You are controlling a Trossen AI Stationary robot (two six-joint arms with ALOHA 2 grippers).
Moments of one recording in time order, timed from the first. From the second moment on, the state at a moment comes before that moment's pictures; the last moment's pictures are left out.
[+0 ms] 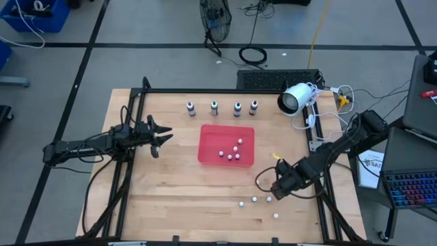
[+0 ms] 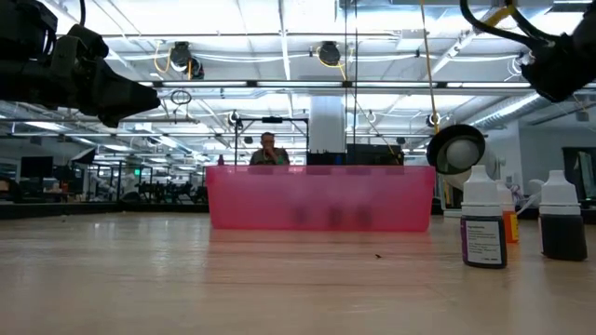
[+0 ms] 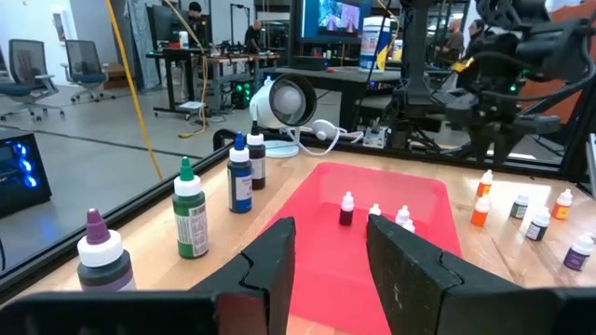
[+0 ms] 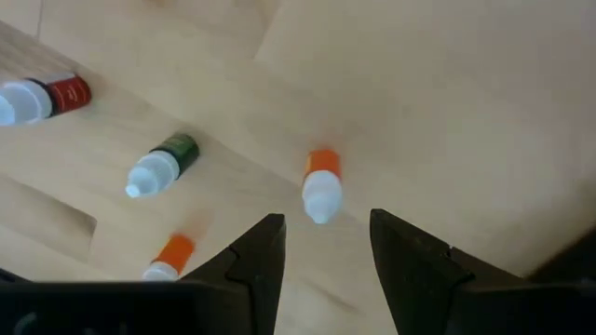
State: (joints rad) left arm 0.18 0.15 0.01 0.13 -0.05 -0.06; right arm 0.59 1.37 0.85 -0.93 -0.14 1.64
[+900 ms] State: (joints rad) left arm 0.18 0.15 0.01 0.13 -0.05 -0.06; right arm 0.60 1.37 0.73 -0.78 -0.13 1.66
